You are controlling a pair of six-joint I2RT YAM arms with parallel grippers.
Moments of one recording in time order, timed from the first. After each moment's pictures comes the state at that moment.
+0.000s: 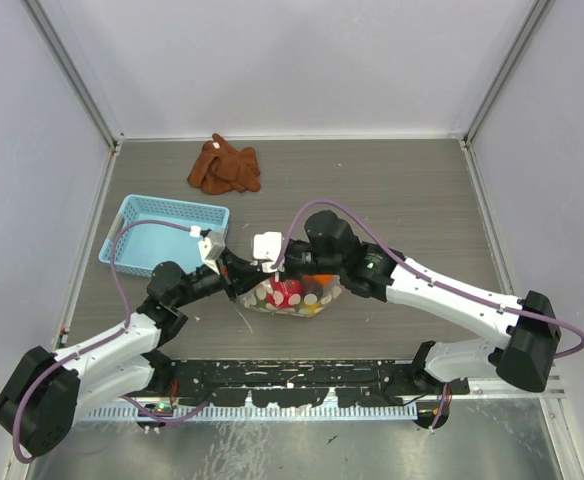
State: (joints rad) left arm -0.58 0.94 0.24 0.85 0.61 -0.41; right arm 0.98 1.27 1.04 -0.14 -0.36 -0.55
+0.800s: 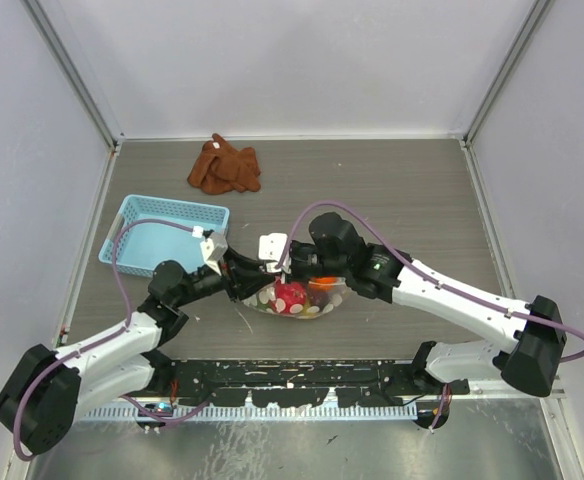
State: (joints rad) left arm -0.58 0.94 0.24 0.84 0.61 -0.38; right arm 0.98 1.23 1.02 -0.22 -0.33 -0.53
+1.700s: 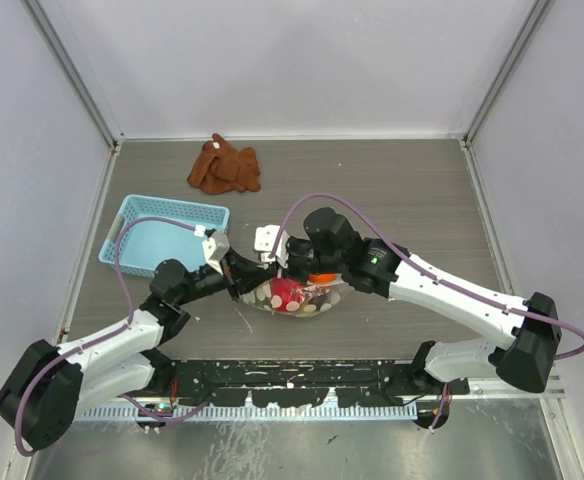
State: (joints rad) left arm -0.59 0.99 0.26 0.87 0.63 -0.37; right arm 0.97 1.27 1.10 -0.33 -0.31 -0.45
